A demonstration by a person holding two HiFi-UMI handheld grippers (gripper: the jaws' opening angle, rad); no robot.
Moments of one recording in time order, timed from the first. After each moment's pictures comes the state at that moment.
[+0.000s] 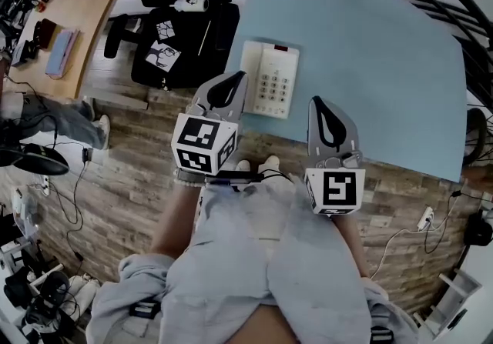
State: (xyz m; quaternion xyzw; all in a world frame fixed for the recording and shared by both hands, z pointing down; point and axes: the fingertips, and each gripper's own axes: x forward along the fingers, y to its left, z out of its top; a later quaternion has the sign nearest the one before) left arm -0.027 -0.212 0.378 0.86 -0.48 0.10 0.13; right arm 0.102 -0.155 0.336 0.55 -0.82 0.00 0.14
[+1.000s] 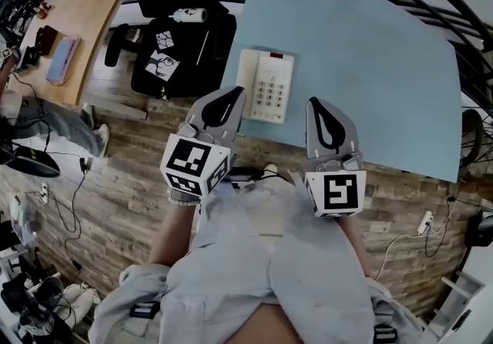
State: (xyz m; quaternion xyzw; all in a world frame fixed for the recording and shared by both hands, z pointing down) left arm -0.022 -0.176 0.337 0.88 -0.45 0.06 0.11; right arm 0.100 -0.147 0.309 0.54 -0.83 -0.03 0.12
